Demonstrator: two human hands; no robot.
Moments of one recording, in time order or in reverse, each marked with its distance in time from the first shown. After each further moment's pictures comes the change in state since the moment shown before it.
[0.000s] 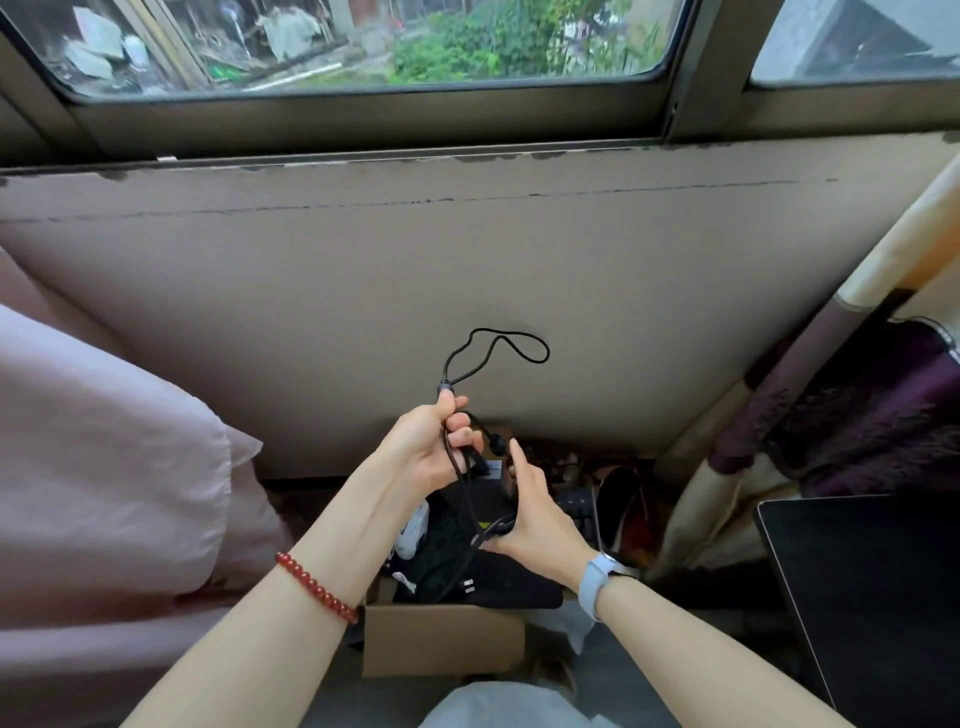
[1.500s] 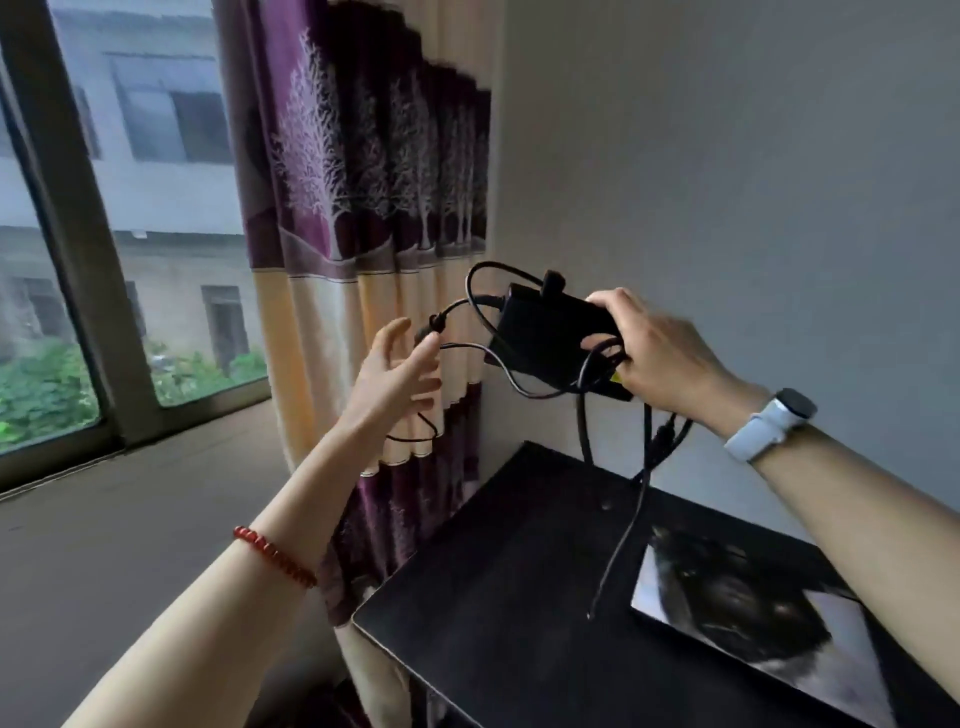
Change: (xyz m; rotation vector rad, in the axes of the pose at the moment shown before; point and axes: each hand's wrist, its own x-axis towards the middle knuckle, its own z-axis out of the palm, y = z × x) left_hand -0.309 -0.166 0.259 0.925 -1.100 0.765; right_hand -0.531 -0.061 -0.302 -0.890 1.321 0.216
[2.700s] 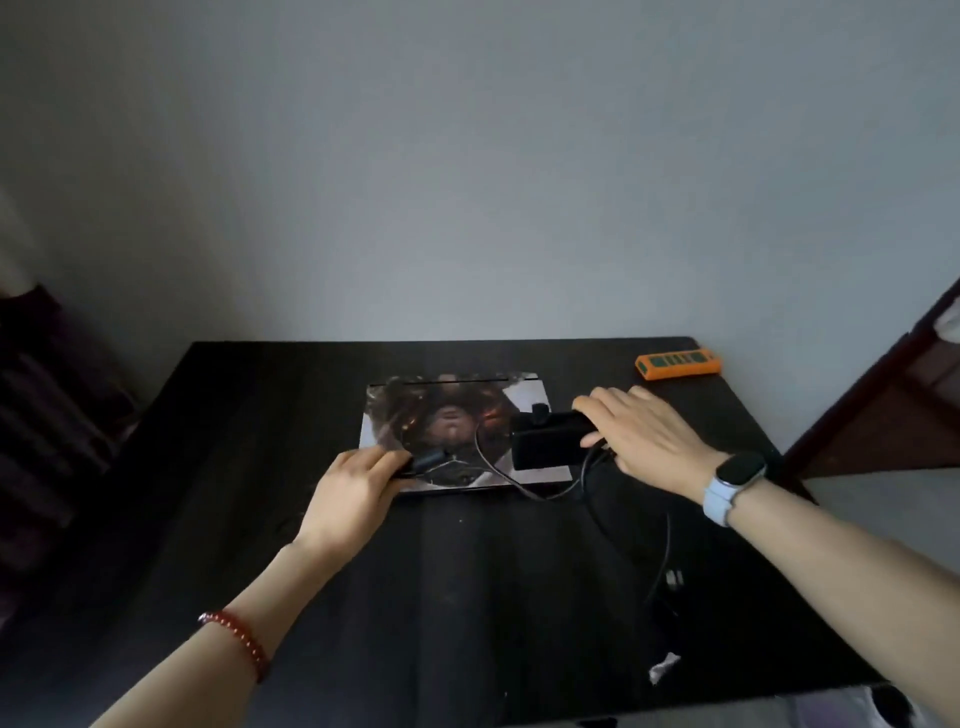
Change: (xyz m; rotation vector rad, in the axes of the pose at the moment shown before) left_hand -0.040 -0.229 0.341 0.786 -0.760 0.720; right_hand -0.351 0.246 -0.006 -0.419 -0.644 0.453
